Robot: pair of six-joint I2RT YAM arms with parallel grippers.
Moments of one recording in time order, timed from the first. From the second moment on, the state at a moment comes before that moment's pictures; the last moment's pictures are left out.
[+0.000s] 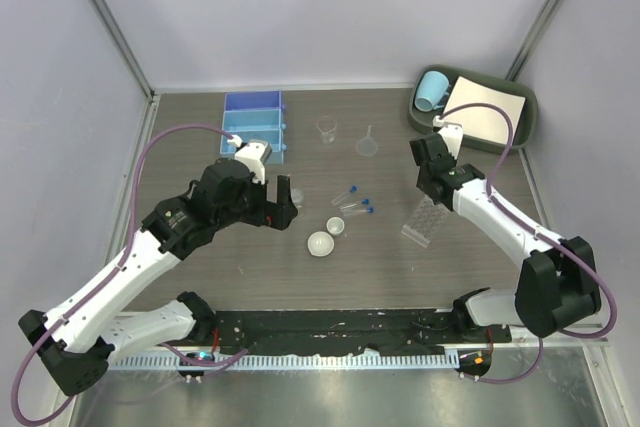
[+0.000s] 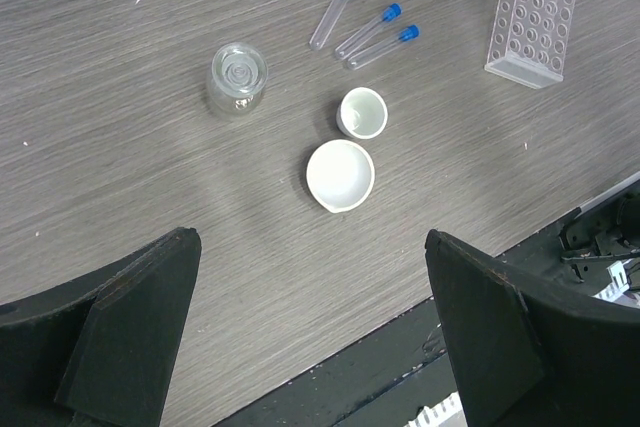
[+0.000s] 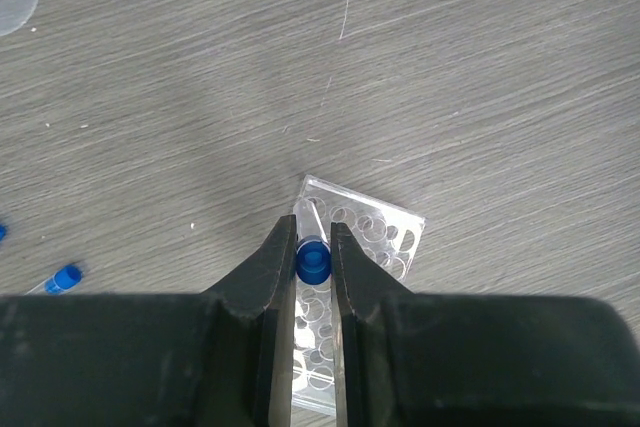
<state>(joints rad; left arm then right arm) -0.74 0.96 1.06 -0.74 -0.08 -0.42 0.37 1.33 0.94 -0.49 0.56 0.45</state>
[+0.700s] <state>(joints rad) -0.73 0.96 1.06 -0.74 -0.07 -0.42 0.34 1.36 0.90 -0.46 0.54 0.48</state>
